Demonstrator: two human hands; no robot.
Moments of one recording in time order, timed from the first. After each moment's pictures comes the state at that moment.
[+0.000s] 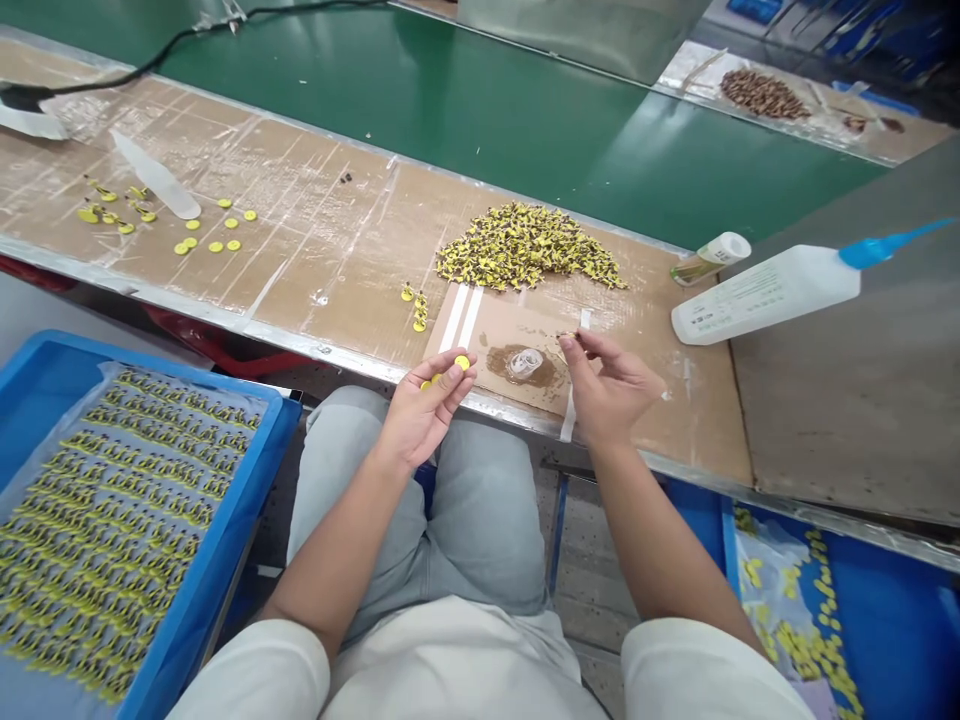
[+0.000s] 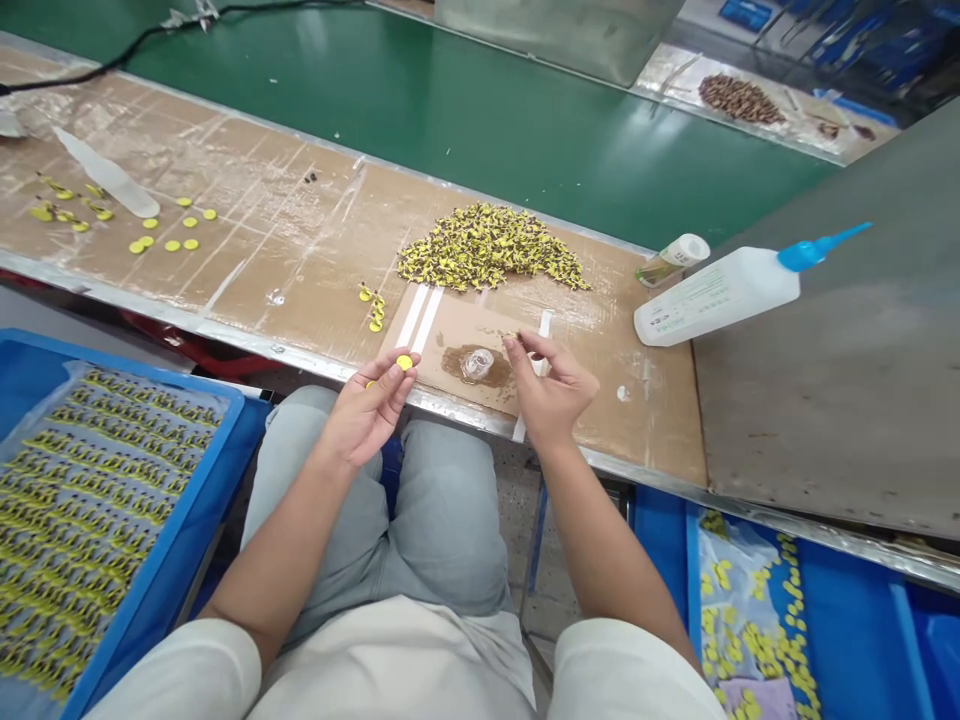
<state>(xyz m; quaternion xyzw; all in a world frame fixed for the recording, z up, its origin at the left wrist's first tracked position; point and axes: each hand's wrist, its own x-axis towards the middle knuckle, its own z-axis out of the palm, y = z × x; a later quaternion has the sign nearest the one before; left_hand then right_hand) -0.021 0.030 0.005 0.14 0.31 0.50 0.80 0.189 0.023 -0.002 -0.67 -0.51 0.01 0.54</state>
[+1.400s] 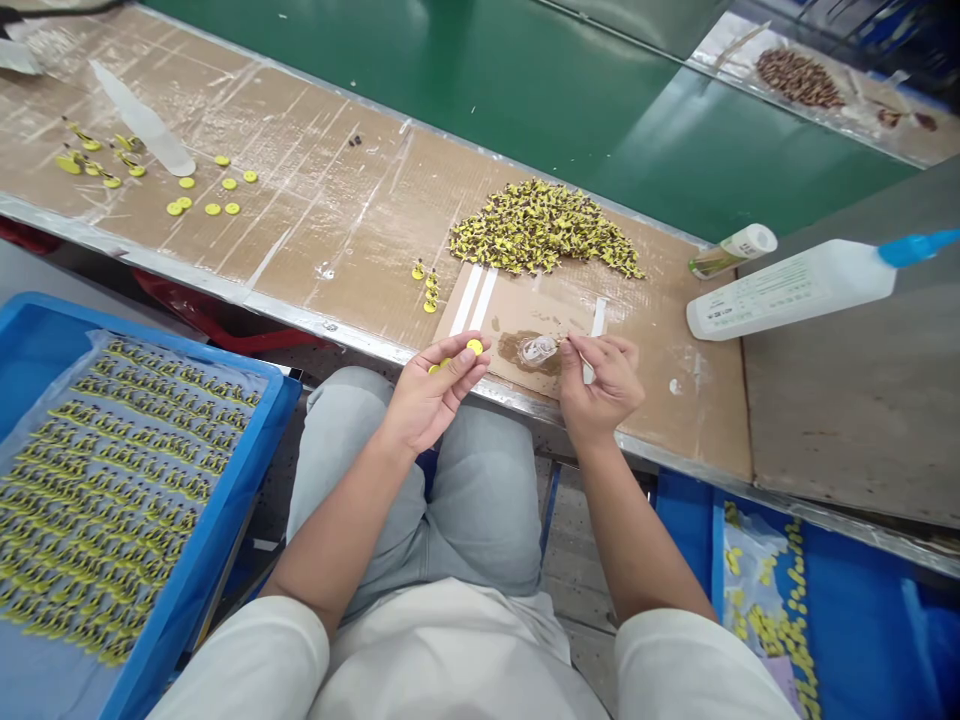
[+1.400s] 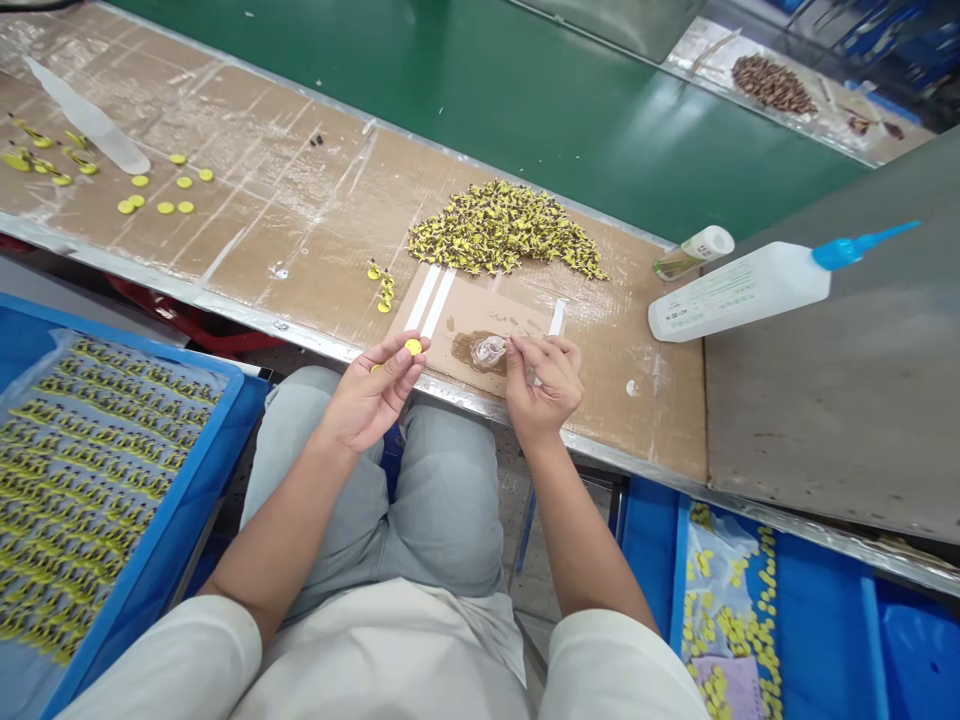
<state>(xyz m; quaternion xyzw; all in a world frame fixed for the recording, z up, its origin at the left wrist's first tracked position) -0.026 0.029 0.007 0.14 0.30 0.49 0.81 0.182 0.010 -0.020 -0.66 -0.60 -0.10 0.44</state>
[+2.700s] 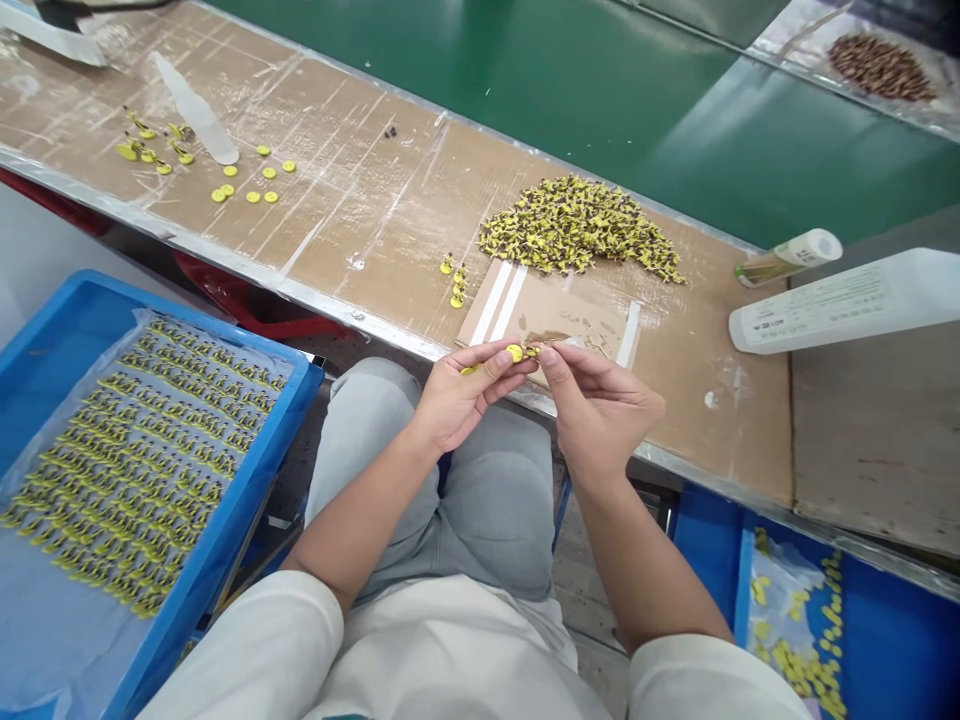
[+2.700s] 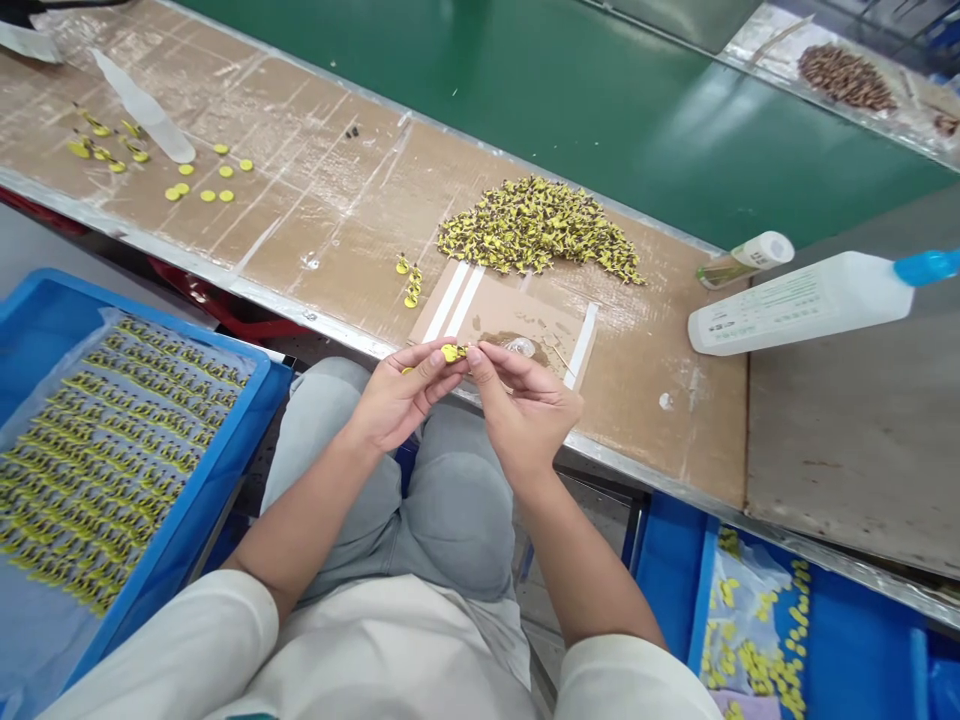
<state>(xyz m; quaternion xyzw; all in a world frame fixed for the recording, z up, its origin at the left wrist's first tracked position) -0.020 0.021 0.005 0.19 0.27 0.48 0.82 0.097 -0.003 0.032 -0.58 -0.45 0.25 0.64</state>
